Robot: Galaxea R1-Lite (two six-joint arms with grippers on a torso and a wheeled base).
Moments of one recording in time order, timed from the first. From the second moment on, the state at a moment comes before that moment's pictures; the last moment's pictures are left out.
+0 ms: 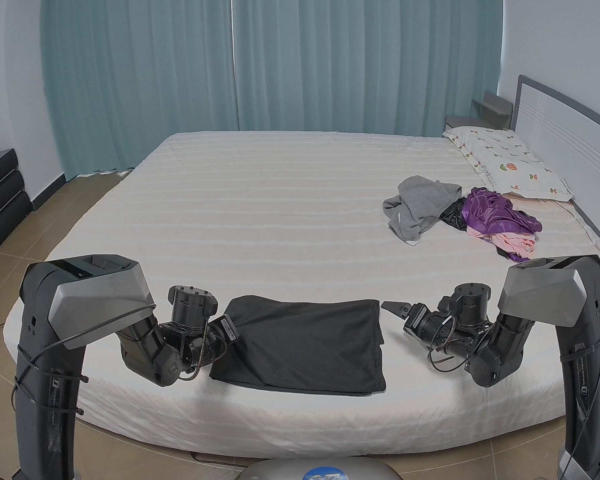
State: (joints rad) left arm -0.32 2.46 -0.91 -0.90 0.11 -0.71; right arm 0.28 2.52 -0.80 -1.32 0.25 0.89
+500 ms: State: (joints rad) left arm -0.31 2.46 -0.91 -0.89 0.12 -0.71; right arm 0.28 2.52 -0.80 -1.32 0.25 0.89
